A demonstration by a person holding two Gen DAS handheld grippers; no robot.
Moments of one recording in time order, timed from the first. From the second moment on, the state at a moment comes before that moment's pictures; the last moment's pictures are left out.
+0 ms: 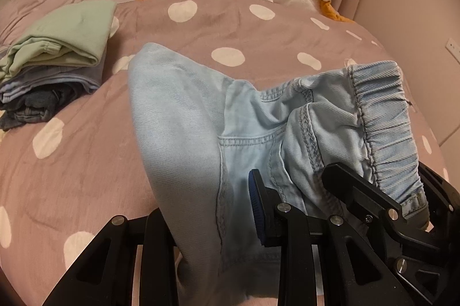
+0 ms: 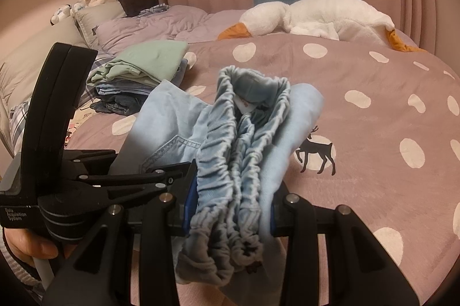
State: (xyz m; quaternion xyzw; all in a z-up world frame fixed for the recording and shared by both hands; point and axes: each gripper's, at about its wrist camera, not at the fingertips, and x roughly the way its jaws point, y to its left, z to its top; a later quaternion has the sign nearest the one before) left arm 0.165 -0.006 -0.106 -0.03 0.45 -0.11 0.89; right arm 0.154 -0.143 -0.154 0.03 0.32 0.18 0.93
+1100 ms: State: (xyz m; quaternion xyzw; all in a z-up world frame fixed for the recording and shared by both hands) left arm 0.169 0.027 -0.144 -0.02 0.48 -0.06 0.88; right arm 0.183 -0.191 -0.221 0.14 0.45 0.11 0.87
